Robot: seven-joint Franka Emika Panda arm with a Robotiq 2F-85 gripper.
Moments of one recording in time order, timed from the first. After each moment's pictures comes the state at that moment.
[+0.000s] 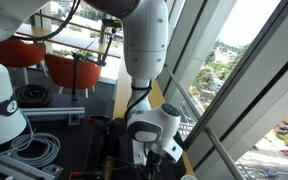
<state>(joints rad) 0.04 0.81 -0.08 -2.08 -0.02 3.01 -0.05</state>
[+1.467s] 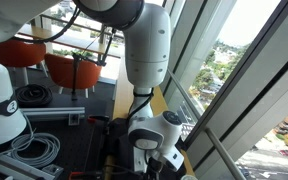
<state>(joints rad) -0.01 0.87 -0.06 -2.02 -0.02 3.01 -0.05</state>
